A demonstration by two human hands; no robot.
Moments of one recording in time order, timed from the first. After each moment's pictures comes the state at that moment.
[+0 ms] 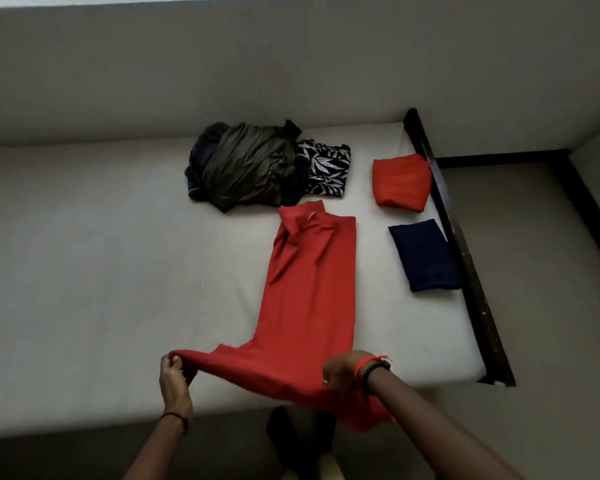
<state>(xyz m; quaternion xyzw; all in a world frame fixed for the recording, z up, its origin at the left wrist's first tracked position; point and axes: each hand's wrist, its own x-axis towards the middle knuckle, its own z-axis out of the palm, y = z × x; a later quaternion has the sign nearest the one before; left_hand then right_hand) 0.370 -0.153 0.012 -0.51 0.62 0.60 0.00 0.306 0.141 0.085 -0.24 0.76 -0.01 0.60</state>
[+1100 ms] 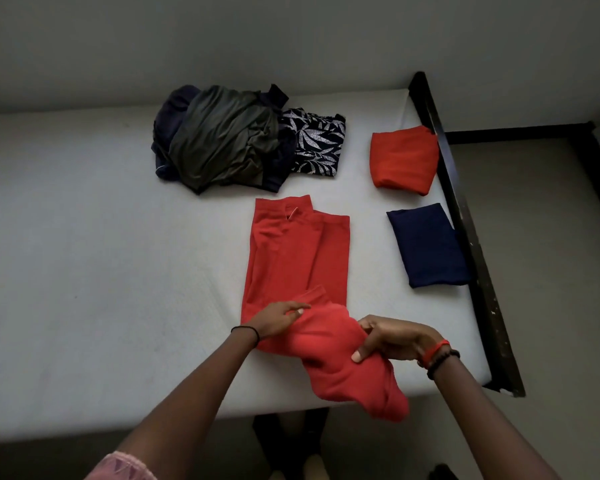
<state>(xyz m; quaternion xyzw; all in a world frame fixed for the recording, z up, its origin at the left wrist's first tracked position) 0.229 0.017 -0.039 0.07 0.83 0.34 0.44 0.249 0.265 0.039 0.09 0.53 -0.55 0.63</state>
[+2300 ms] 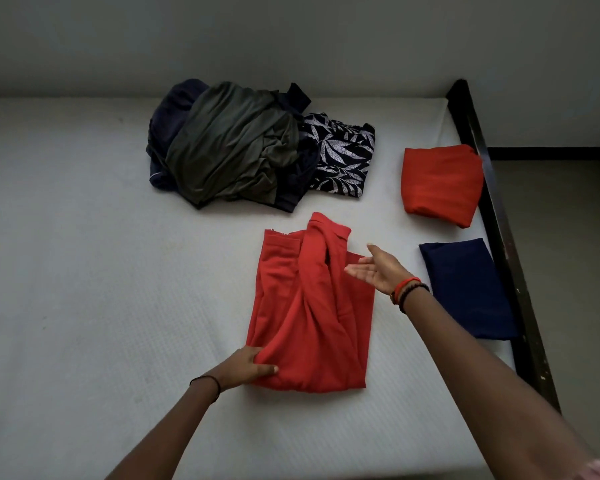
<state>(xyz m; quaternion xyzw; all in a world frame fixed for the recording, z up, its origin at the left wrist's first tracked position) 0.210 -0.067 -0.124 -0.05 0.75 0.44 0.49 0.042 0.219 -0.075 0.43 0.52 -0.68 0.30</state>
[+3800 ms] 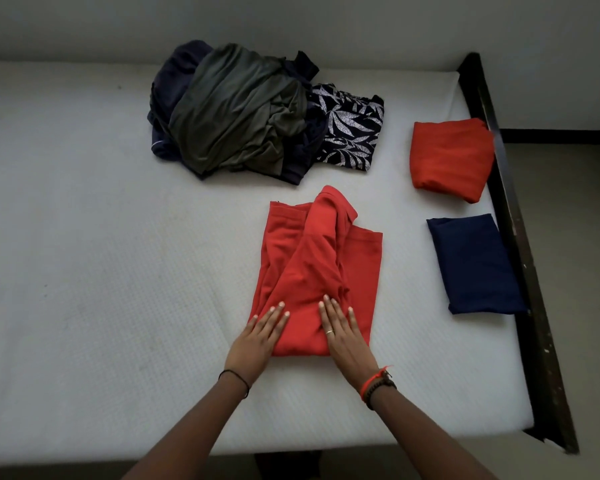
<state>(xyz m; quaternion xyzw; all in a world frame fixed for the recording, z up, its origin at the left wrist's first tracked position) 0.257 -0.051 -0.147 0.20 0.94 0.11 0.26 0.248 0.173 -0.148 -0.19 0.97 0.00 0.17</state>
